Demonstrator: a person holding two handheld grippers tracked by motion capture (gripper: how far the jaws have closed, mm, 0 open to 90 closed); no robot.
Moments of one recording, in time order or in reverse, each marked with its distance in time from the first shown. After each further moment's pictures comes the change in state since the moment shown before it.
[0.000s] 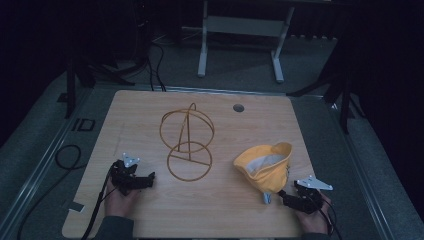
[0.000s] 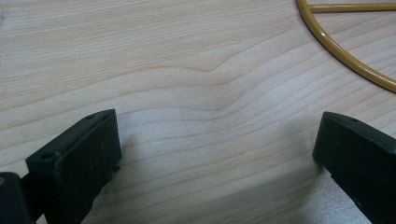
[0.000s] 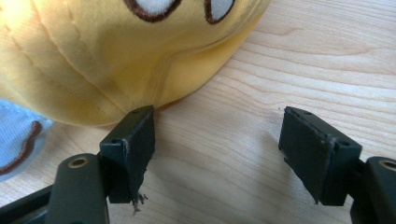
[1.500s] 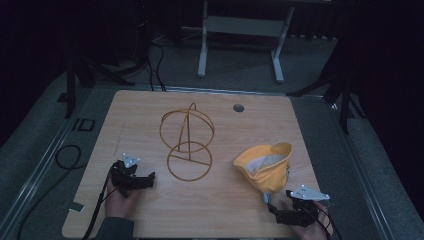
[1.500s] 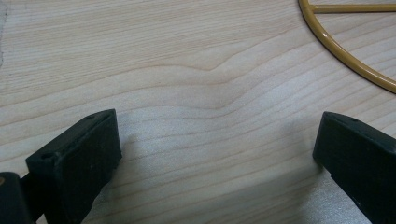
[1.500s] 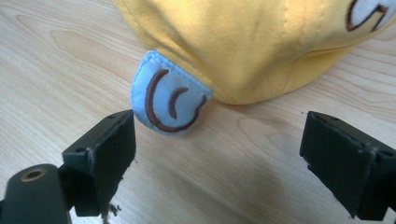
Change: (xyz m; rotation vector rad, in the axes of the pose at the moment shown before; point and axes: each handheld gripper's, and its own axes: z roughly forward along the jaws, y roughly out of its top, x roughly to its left) left arm -0.001 0.000 0.000 -0.001 0.003 -0.005; right arm 0.042 0.000 -0.031 0.016 0.180 -0.052
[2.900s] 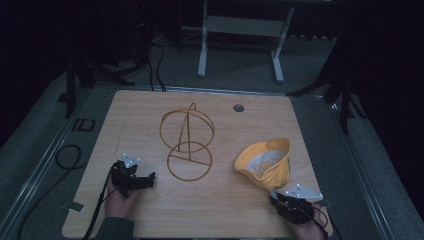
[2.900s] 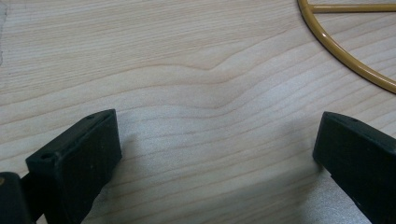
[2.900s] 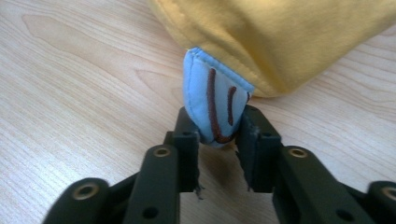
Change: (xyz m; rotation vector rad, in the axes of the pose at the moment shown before) left arm -0.001 0.000 0.000 0.002 0.000 0.001; right arm 0.002 0.000 0.011 0.031 -0.048 -0.028
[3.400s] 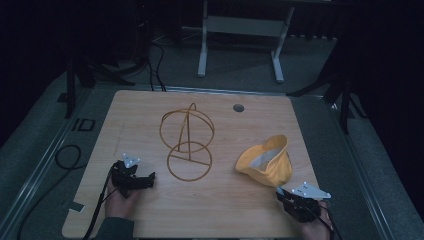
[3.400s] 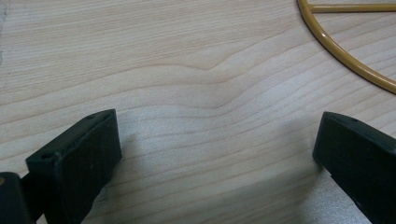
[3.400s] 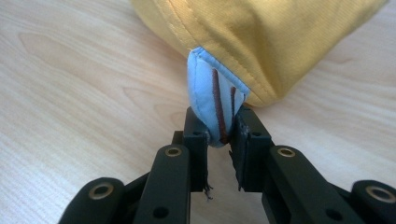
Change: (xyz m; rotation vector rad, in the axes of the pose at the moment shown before) left arm 0.000 0.000 0.000 0.000 0.001 -0.001; right arm -0.008 0.008 -0.016 -0.056 -0.045 -0.032
